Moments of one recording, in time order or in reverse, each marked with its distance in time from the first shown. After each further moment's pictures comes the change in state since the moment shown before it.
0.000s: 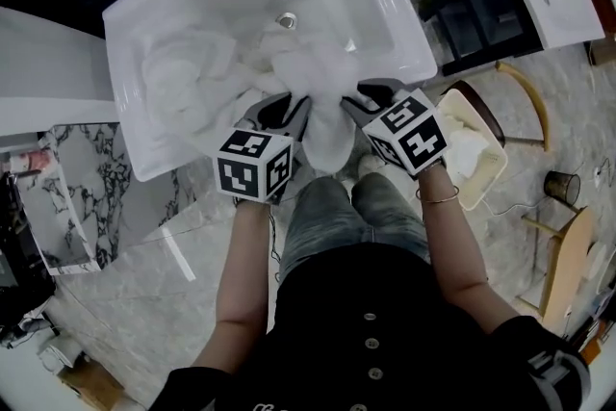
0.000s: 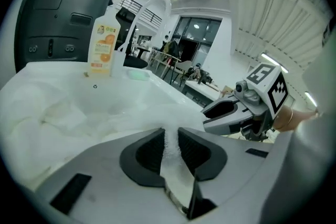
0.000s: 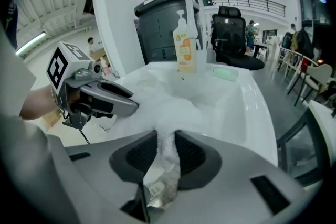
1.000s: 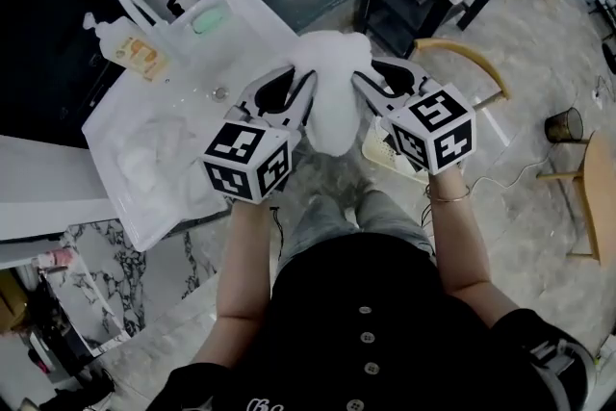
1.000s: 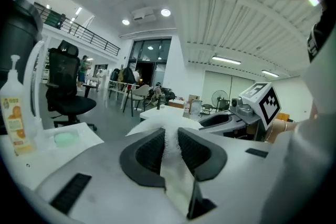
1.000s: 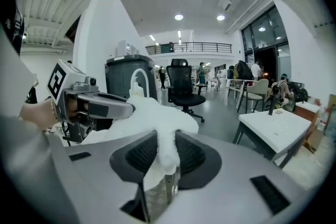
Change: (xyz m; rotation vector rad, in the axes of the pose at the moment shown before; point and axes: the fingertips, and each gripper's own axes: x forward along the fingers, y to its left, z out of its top) left arm 0.047 -0.214 0.139 0.379 -0.244 -0.317; right arm -0.226 -0.108 -0.018 0.163 -0.454 -0.406
